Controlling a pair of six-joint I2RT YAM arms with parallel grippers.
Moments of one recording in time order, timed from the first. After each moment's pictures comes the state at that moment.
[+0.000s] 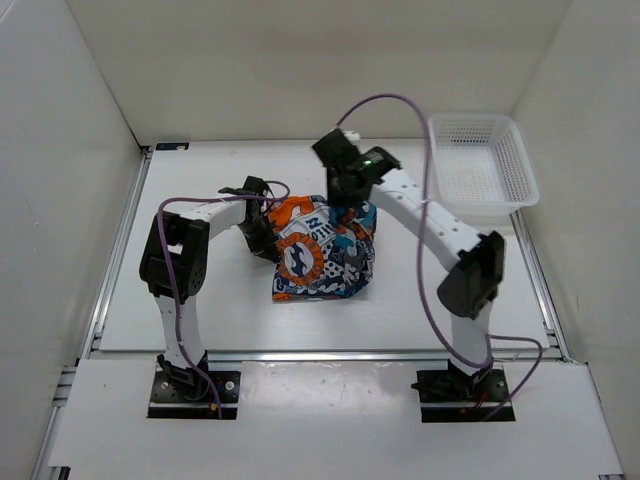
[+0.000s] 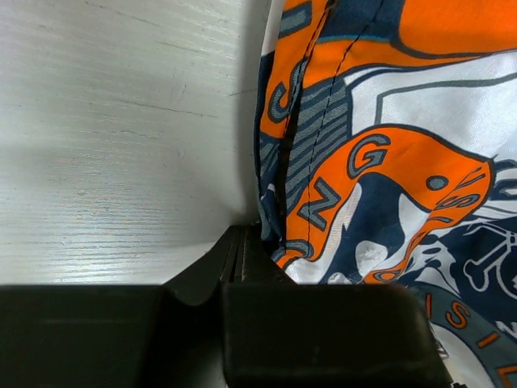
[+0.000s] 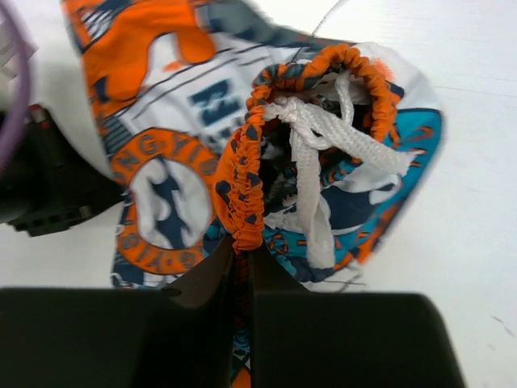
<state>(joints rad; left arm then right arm) -0.32 1.98 1.33 -0.72 0.18 -0.68 0.73 1.90 1.99 -1.05 0.32 0.54</state>
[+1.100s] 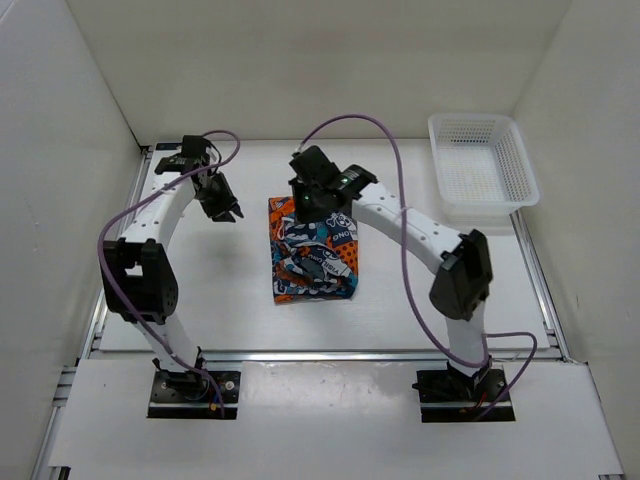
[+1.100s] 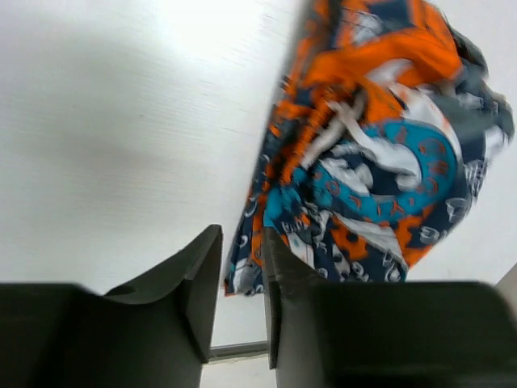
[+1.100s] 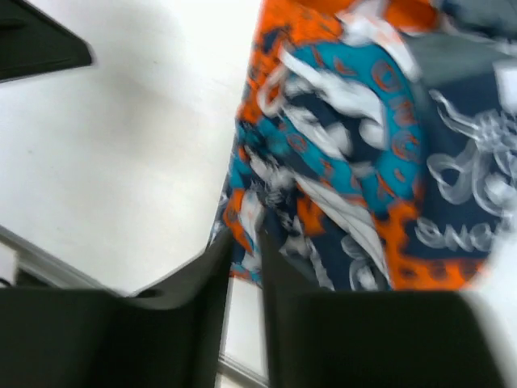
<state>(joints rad) -0.06 1.77 1.52 -0.91 0.19 -0.54 0.86 2.04 2.01 -0.83 0.02 0.52</state>
